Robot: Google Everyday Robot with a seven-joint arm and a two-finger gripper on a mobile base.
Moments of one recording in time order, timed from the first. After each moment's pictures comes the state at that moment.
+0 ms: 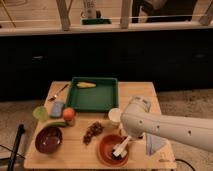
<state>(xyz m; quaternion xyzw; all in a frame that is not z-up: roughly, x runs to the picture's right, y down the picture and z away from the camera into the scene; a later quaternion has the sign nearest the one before) 0.140 0.229 0.724 -0.29 -0.07 -0.34 0.89</state>
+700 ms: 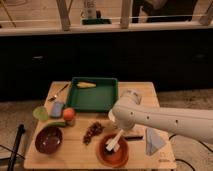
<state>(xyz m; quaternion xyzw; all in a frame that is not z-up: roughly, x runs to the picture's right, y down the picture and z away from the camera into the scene) 0.095 0.215 0.736 -0.29 -0.10 -0.37 0.88</state>
